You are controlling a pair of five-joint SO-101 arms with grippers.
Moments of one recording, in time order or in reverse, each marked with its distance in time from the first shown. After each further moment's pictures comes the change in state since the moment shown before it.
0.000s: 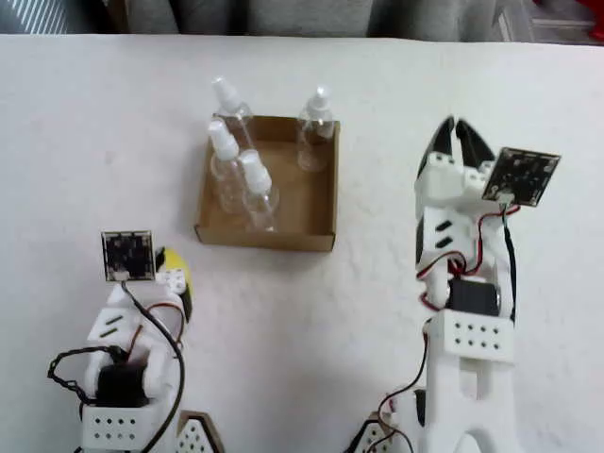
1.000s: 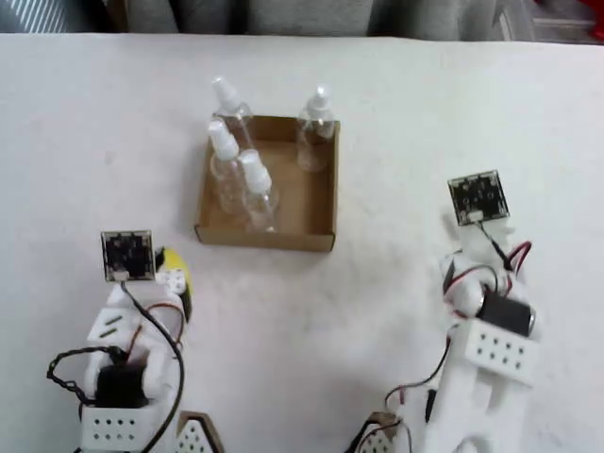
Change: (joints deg) left arm 0.0 0.0 0.0 0.0 0.0; right arm 13.9 1.8 -1.2 42.2 36.2
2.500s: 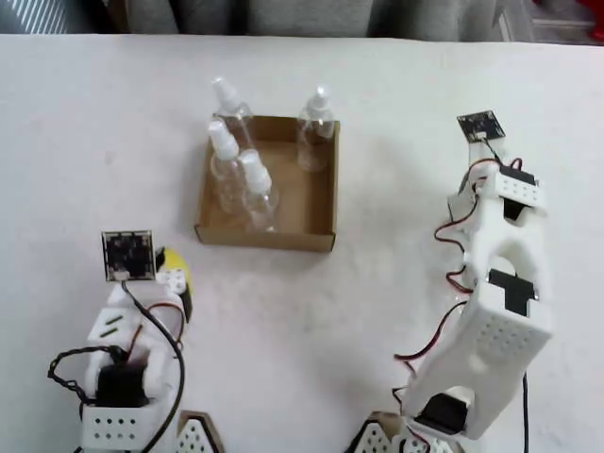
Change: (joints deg) left arm 0.0 0.0 0.0 0.0 0.0; right arm -1.6 78.2 -56.6 -0.4 0.5
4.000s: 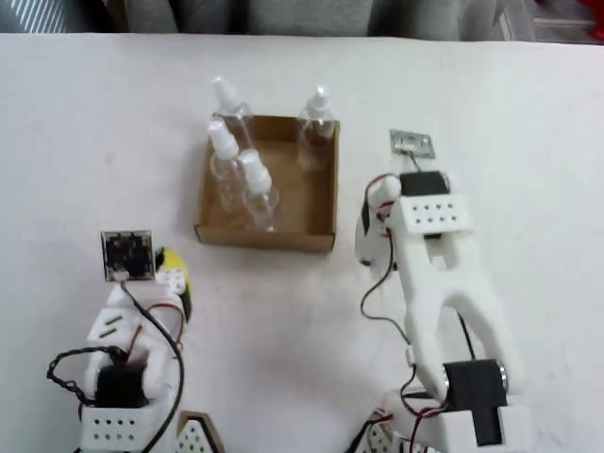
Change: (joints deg) left arm 0.0 0.0 0.0 0.0 0.0; right arm -27.1 -37.7 23.6 29.4 -43.3
